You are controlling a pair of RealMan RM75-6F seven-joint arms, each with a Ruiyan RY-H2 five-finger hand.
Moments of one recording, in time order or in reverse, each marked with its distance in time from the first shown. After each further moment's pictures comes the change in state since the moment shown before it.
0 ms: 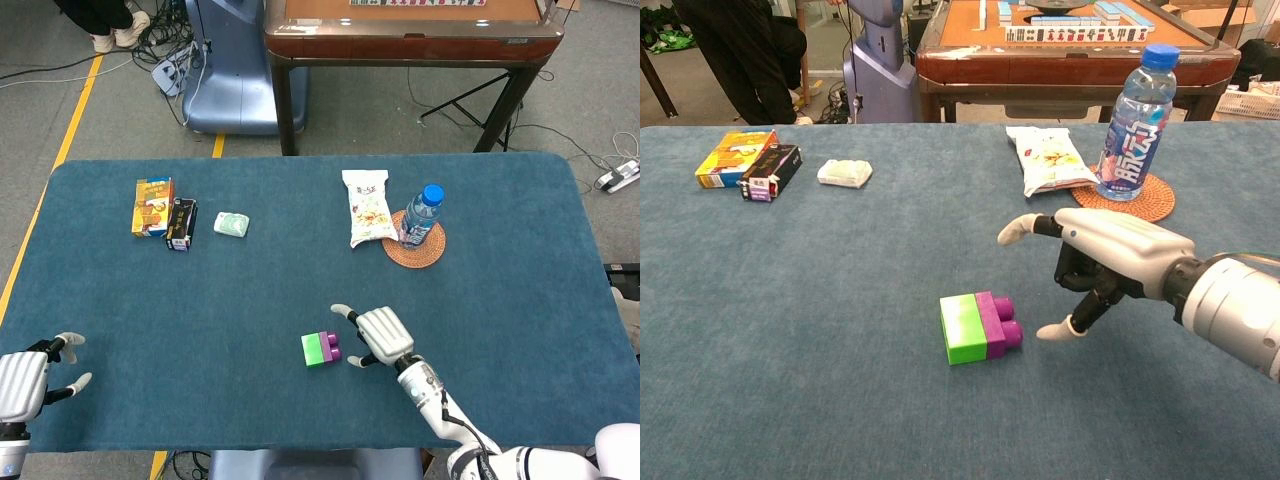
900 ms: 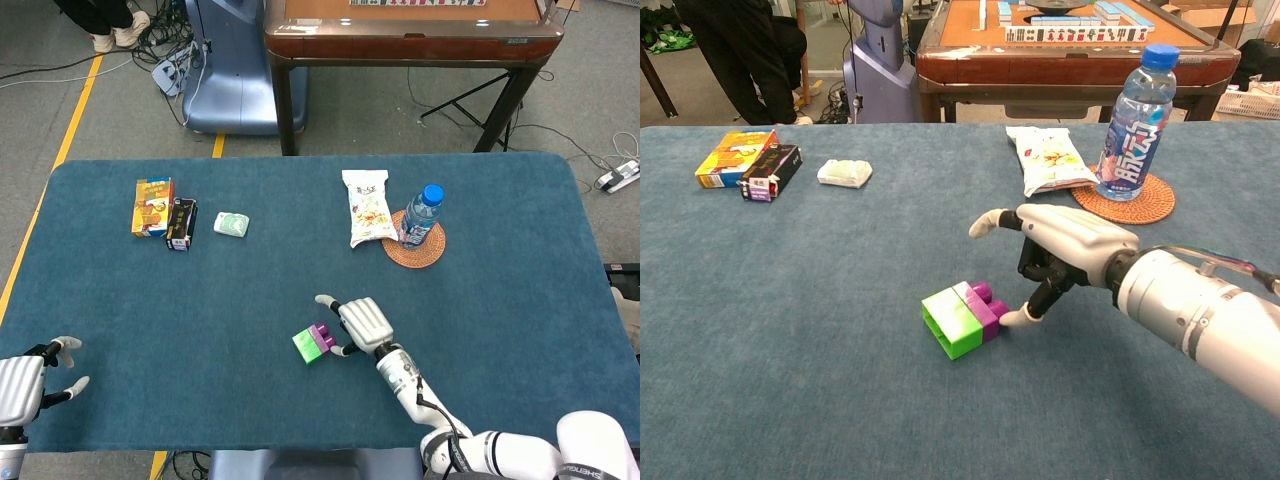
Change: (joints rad) left arm 0.013 -0.017 0.005 0.030 -0.008 -0.003 -0.030; right arm 0.092 -0.124 0.064 0.158 0.075 -0.036 0.017
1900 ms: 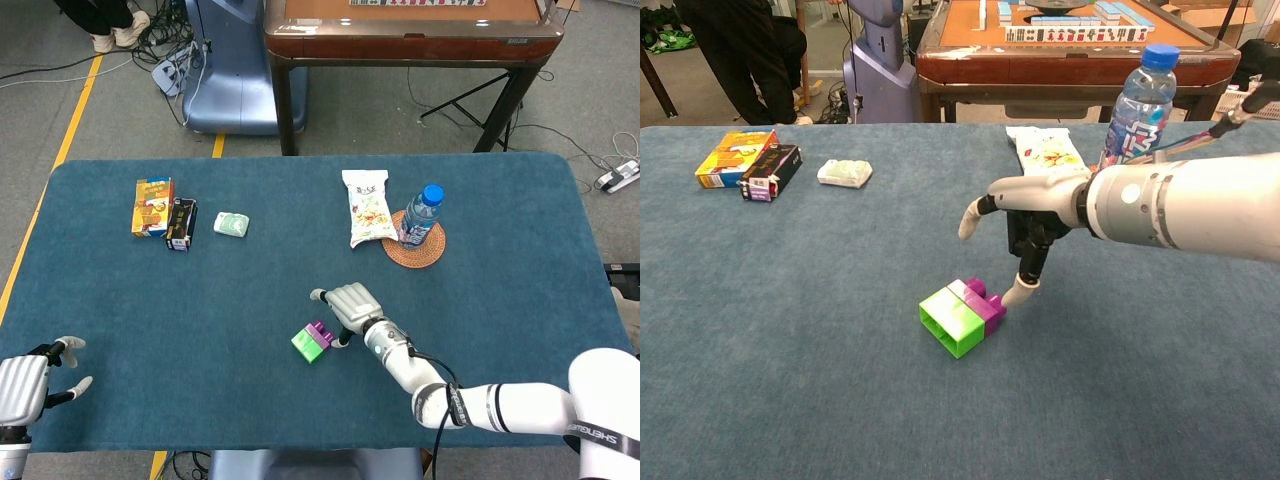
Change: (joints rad) left arm 0.000 0.007 0.000 -0.029 0.003 -0.003 0.024; right arm 0.384 0.278 0.022 -0.314 0.767 -0.169 -0.429
